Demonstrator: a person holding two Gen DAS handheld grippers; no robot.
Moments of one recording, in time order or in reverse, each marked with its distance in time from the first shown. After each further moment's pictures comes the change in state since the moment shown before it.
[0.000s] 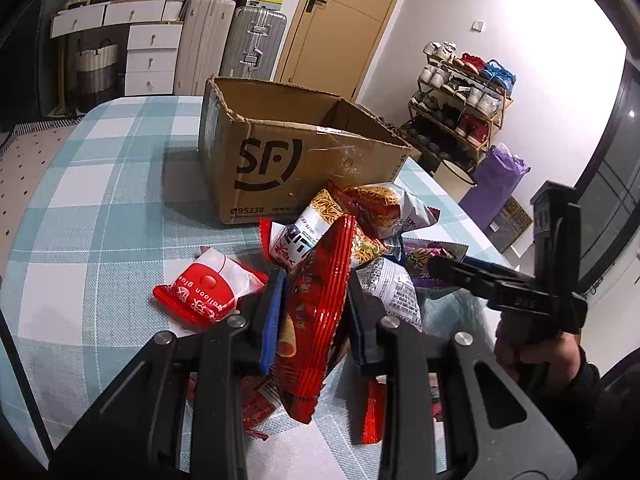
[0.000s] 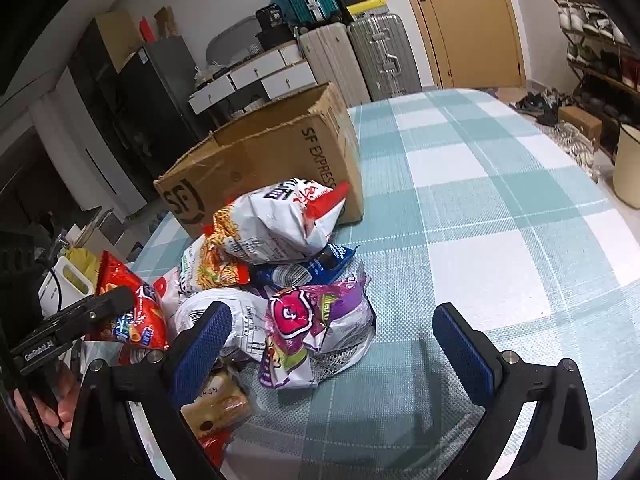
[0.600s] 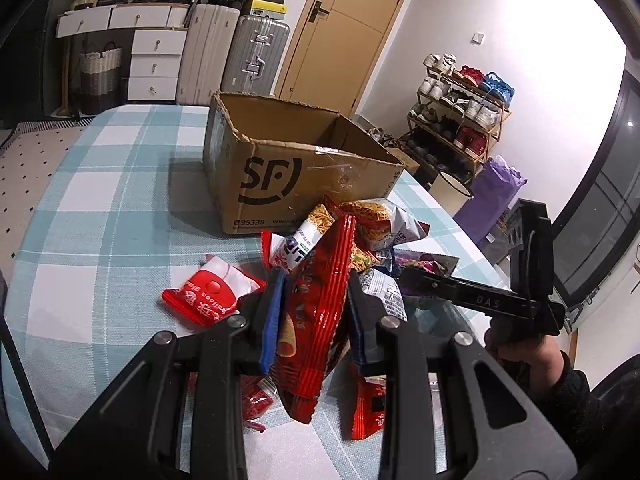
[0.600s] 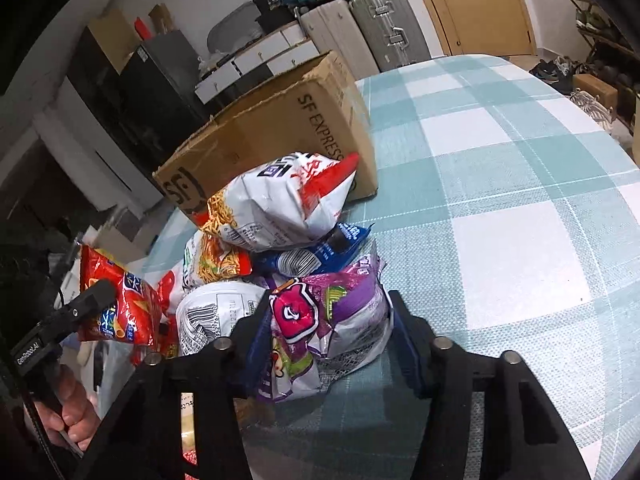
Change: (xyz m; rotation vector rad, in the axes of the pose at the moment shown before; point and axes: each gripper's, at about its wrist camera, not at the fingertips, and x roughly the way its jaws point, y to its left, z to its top) left arm -0.021 -0.002 0.002 -0.013 -0.039 0.000; right arm 0.020 -0.011 0.000 0.060 0.065 0.094
